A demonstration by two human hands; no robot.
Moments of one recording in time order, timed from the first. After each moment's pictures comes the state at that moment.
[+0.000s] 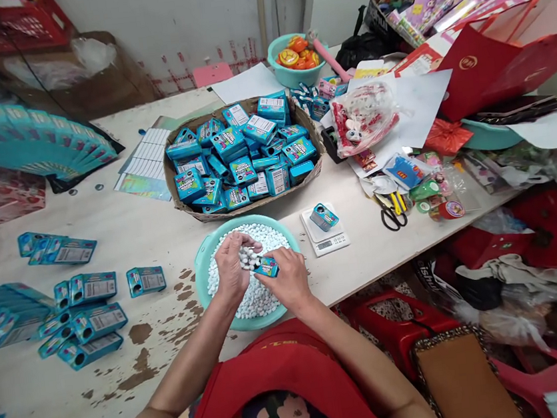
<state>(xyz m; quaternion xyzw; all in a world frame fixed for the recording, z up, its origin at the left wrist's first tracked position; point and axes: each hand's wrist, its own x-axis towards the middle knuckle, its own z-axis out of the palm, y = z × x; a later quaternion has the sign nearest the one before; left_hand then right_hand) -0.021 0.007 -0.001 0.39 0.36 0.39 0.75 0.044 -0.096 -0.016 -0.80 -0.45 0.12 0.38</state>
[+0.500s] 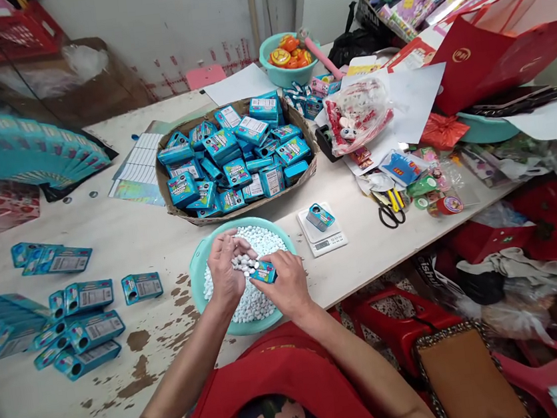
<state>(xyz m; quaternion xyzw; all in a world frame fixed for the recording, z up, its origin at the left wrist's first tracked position) -0.017 0.005 0.004 0.42 0.35 0.39 0.74 0.049 -0.102 -0.010 -0.79 -0.44 0.13 0.42</state>
